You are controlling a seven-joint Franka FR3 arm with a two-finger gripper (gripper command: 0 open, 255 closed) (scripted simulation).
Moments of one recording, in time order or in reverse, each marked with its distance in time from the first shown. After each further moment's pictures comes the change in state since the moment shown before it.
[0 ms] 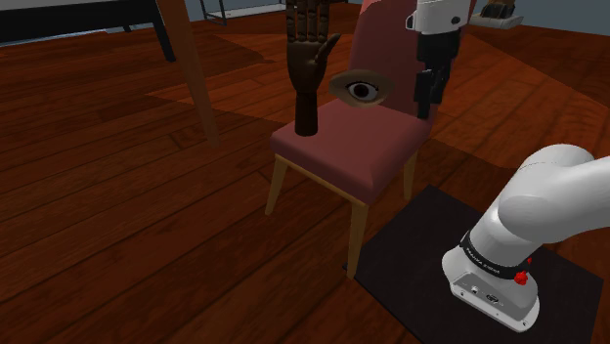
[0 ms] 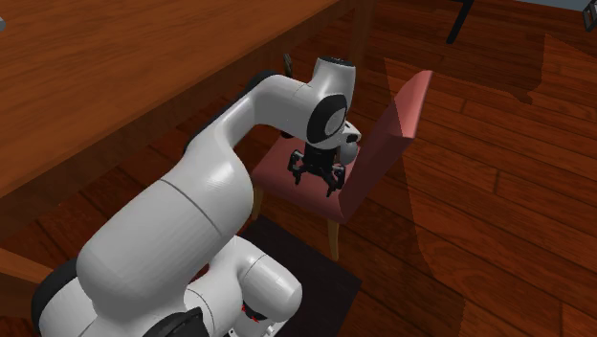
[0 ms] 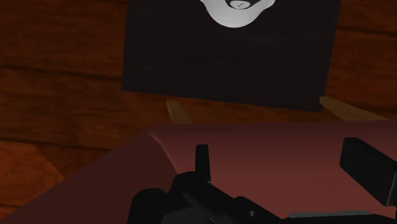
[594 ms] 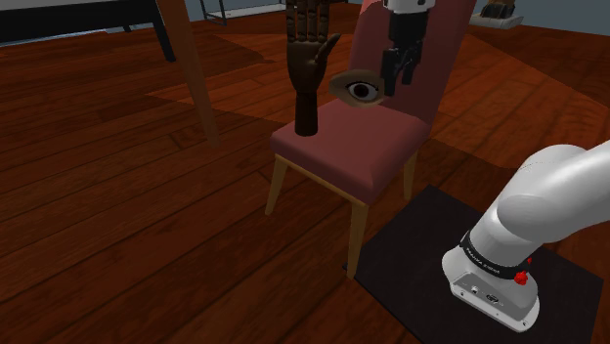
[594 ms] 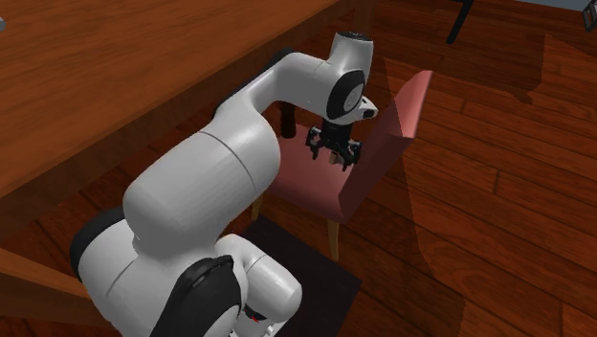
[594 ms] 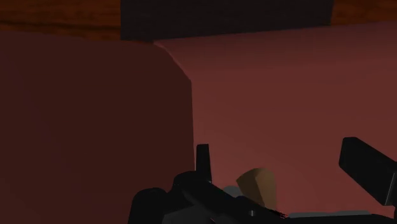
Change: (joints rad) arm -0.016 0.197 0.002 0.174 0.016 0.134 0.044
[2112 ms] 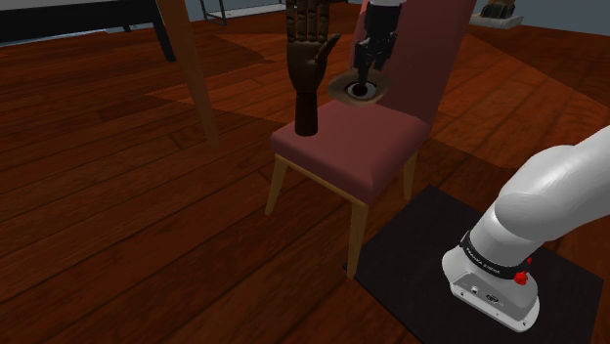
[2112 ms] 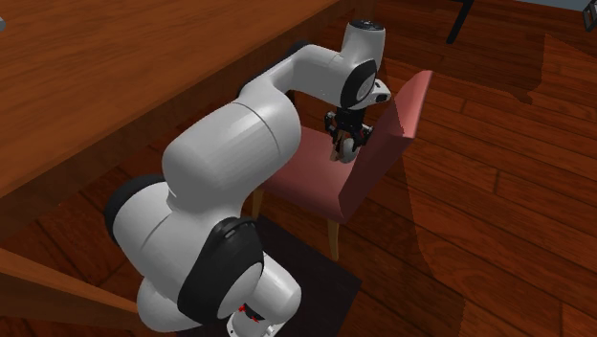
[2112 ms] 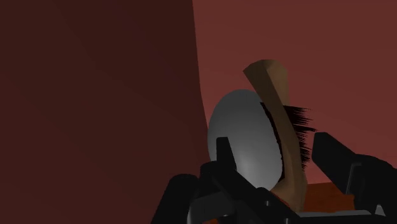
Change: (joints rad) arm -0.042 0.153 0.028 0.110 0.019 0.188 0.042
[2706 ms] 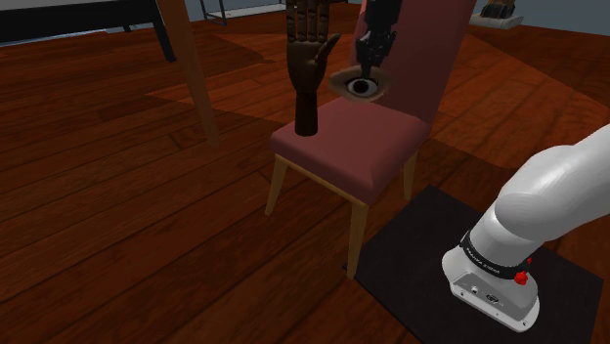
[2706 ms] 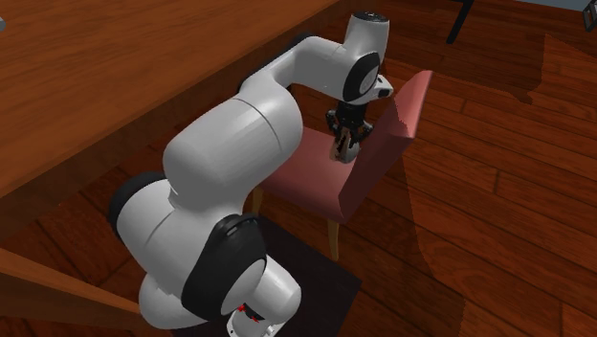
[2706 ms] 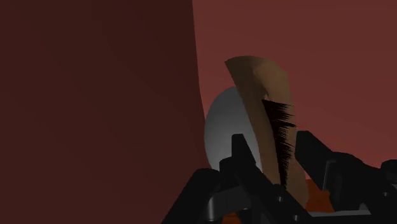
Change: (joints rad) arm -0.002 0.016 -0.002 0.051 0.007 -0.050 -0.010
